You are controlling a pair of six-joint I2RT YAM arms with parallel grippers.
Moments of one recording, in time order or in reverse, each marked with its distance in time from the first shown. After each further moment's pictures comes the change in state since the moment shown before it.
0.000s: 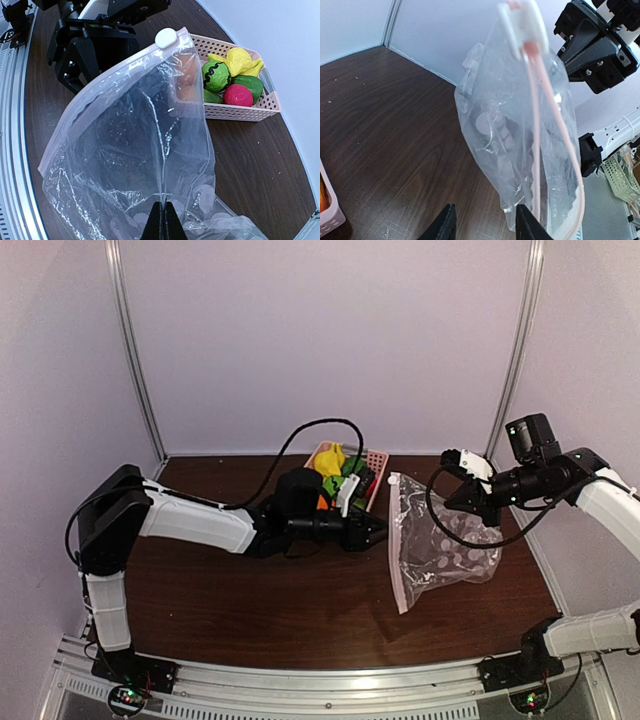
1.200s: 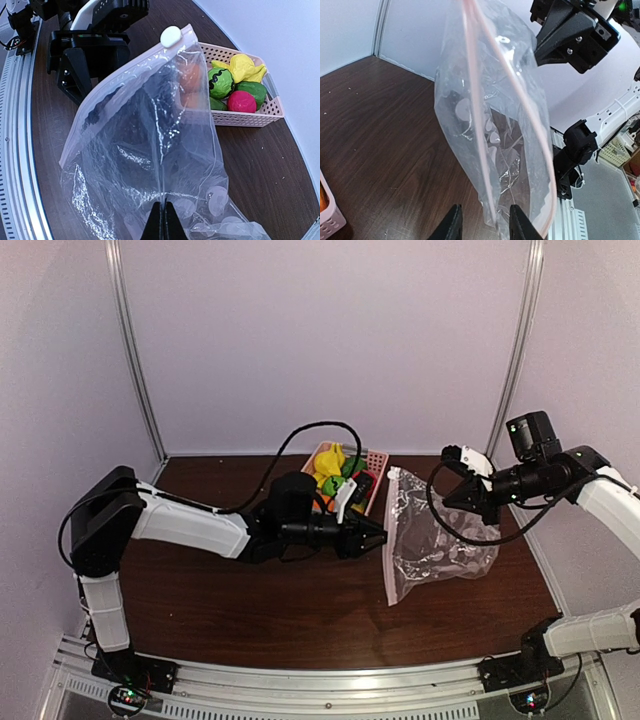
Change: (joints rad) left arm -0.008 -0.047 -0.081 0.055 0.027 0.076; right arm 0.000 0.004 0.017 -0.004 -0.035 0.019
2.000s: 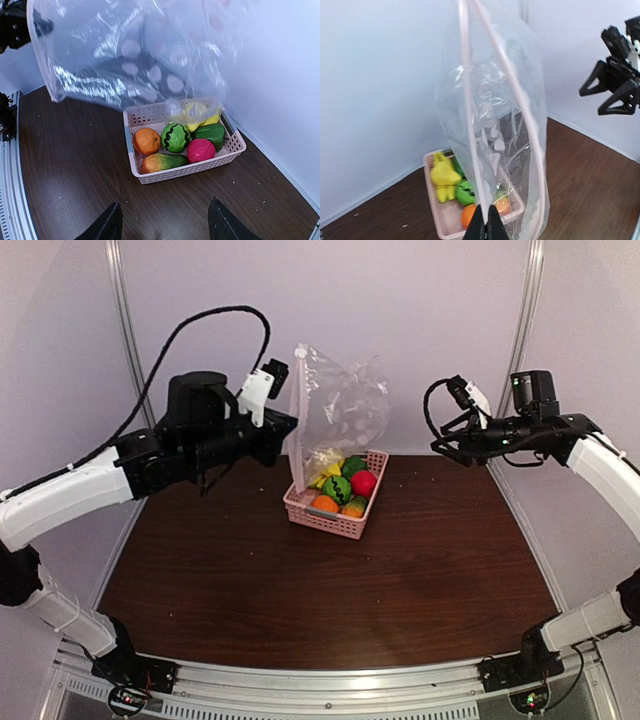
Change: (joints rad) left arm 0.071 -0.472 0.184 -0.656 -0.599 0.335; right arm -0.087 0.154 0.232 0.218 -0.095 0.312
